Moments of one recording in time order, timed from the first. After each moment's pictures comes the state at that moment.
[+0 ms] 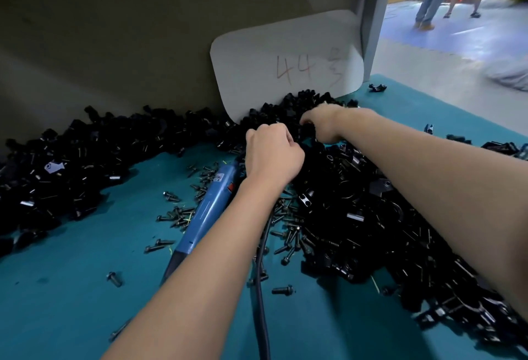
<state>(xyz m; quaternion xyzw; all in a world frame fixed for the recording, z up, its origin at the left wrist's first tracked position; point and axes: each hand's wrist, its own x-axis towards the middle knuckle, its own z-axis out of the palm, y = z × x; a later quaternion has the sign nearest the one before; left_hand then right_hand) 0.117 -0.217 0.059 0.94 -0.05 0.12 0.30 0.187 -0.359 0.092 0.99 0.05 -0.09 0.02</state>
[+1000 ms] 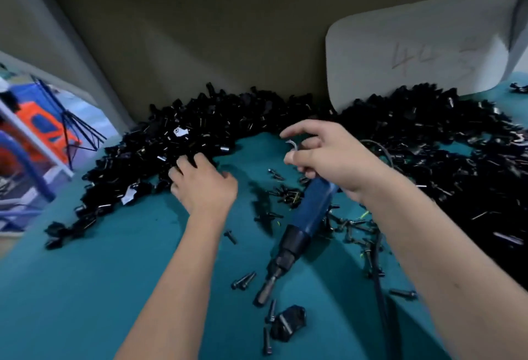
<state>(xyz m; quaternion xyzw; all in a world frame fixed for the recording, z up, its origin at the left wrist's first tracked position) 0.053 0.038 0.022 0.92 0.32 0.17 0.17 0.083 -0.174 0.074 0.77 0.16 -0.12 -0.61</state>
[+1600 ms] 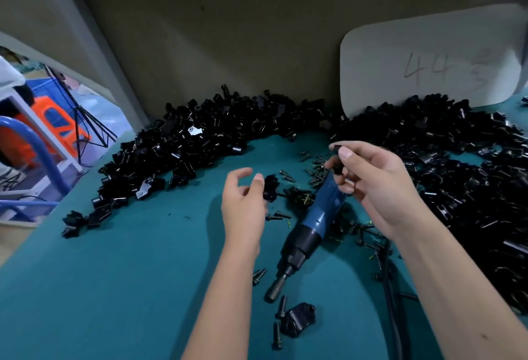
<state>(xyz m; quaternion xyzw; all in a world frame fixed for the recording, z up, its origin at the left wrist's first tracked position) 0.011 -0.007 0.008 0.68 0.24 0.20 0.66 0.059 -0.204 0.038 0.58 0.11 -0.05 -0.81</state>
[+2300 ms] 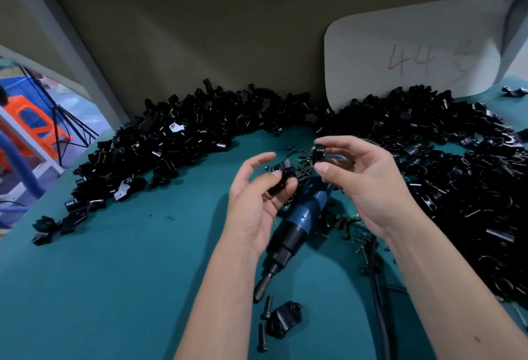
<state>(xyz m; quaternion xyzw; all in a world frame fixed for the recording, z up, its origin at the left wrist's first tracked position) 0.014 -0.036 0.018 0.45 0.09 0.08 0.88 0.054 -0.209 0.031 0.61 0.18 -0.01 -0.77</state>
